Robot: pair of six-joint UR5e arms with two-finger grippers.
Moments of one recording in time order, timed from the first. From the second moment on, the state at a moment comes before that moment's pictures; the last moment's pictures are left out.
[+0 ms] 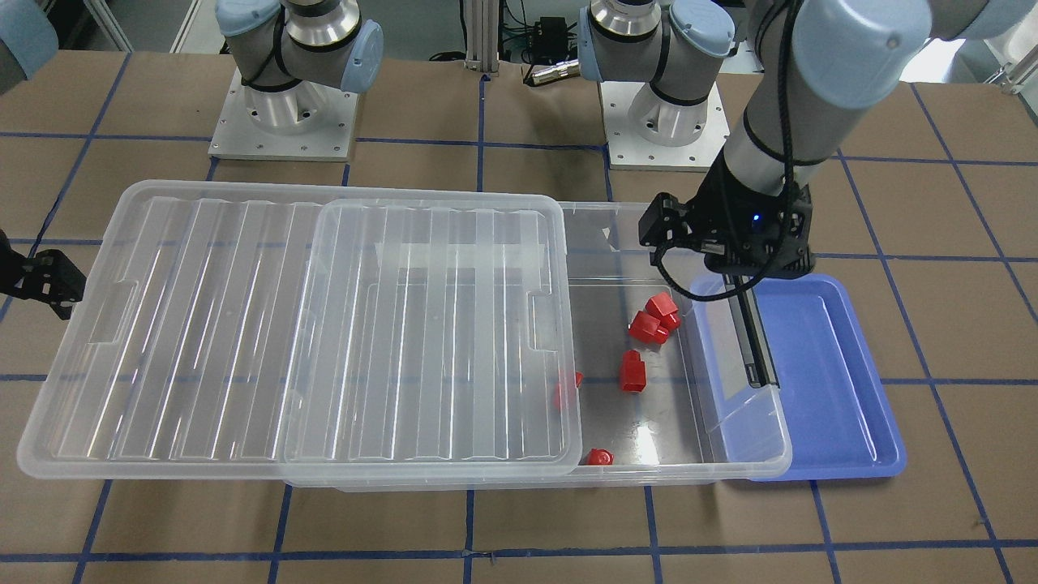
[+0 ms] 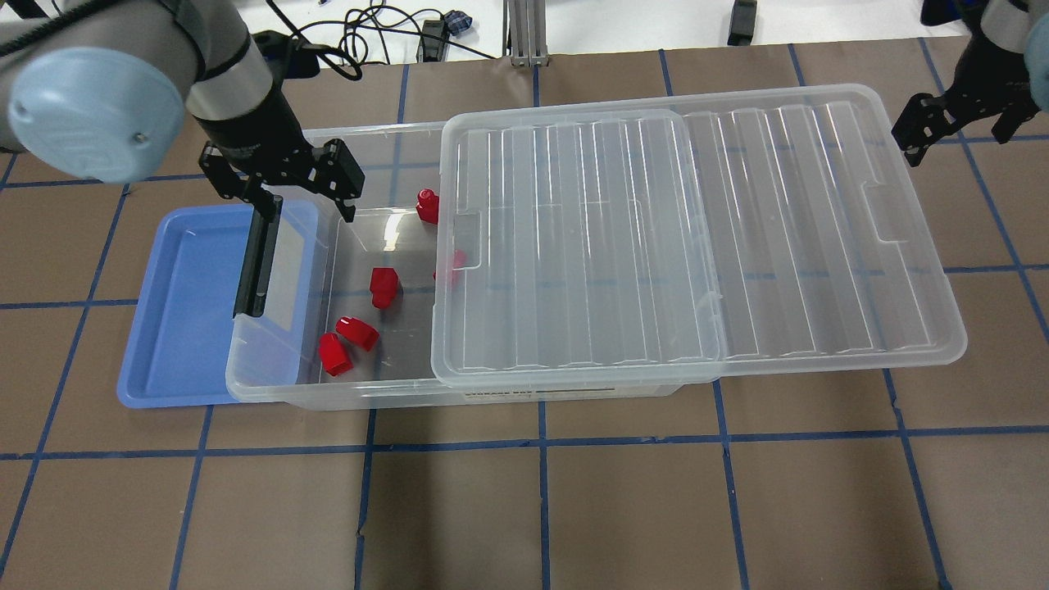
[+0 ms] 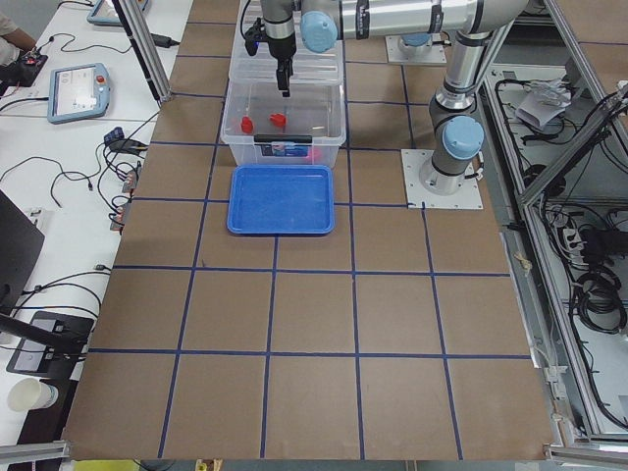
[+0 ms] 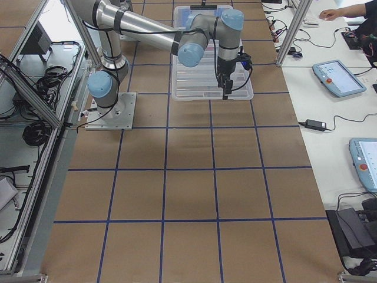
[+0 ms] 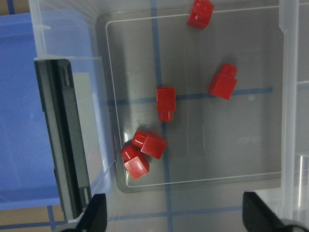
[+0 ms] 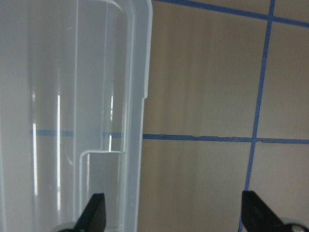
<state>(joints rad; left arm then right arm) -1.56 -1.73 -1.62 -1.45 1.56 0.08 1.26 -1.40 1.53 -1.76 -1.75 -0.38</state>
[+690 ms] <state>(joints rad) -1.57 -1.86 -1.73 -1.26 1.56 0.11 1.28 -1.39 1.40 -1.55 -1.69 -0.27</state>
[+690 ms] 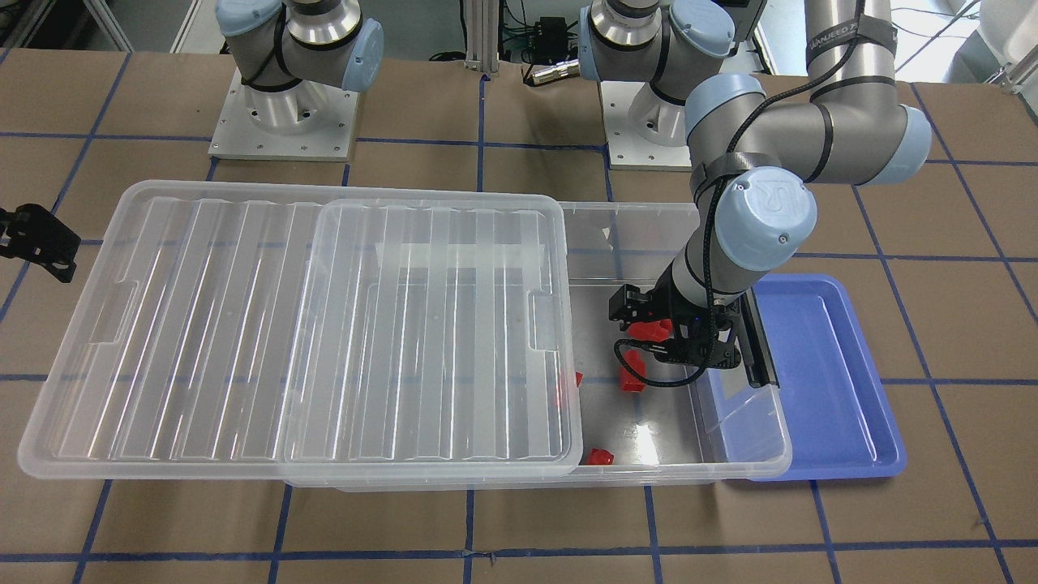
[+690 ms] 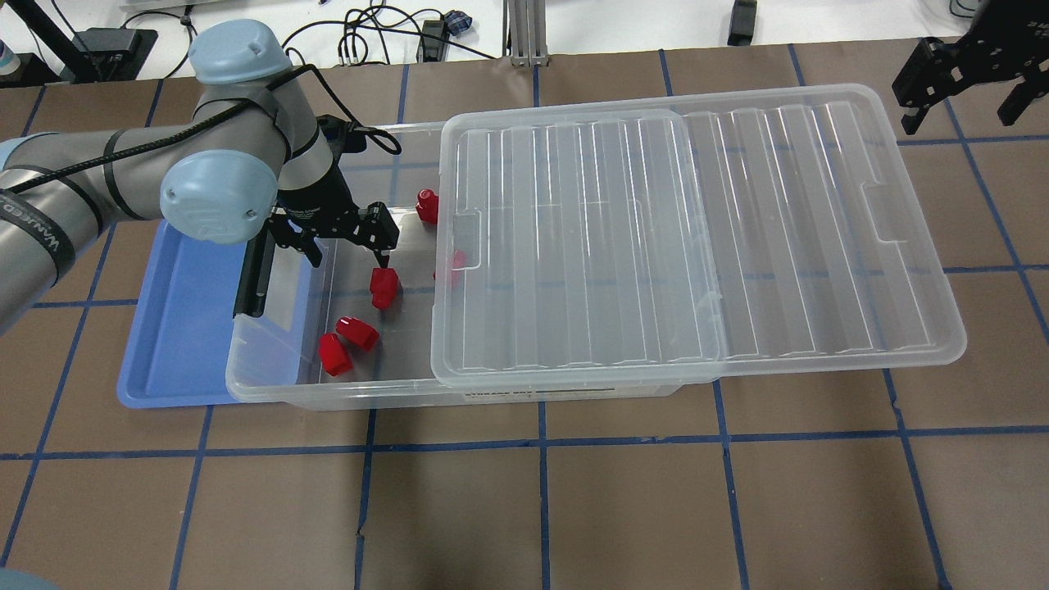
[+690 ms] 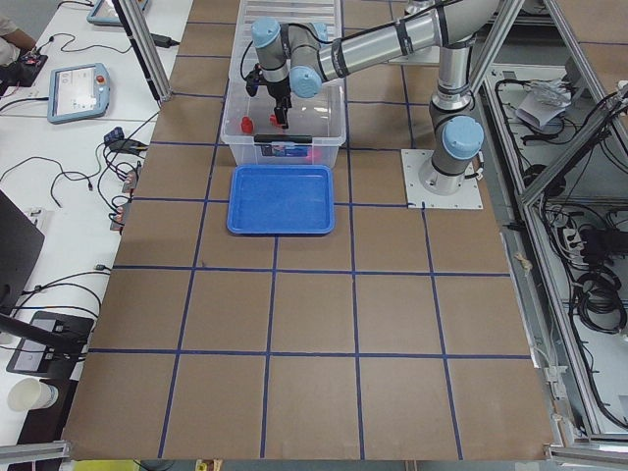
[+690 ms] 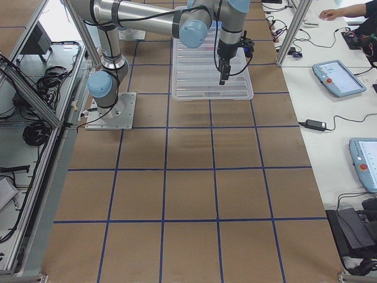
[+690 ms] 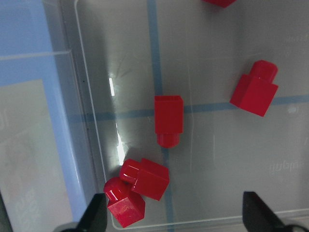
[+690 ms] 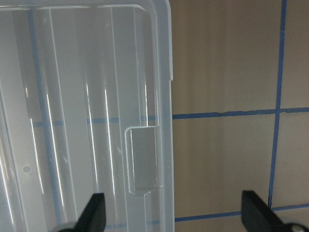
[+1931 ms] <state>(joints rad) -1.56 -1.95 -1.93 -0.86 1.55 0.16 1.28 -1.40 1.40 -1.55 -1.69 -0.26</state>
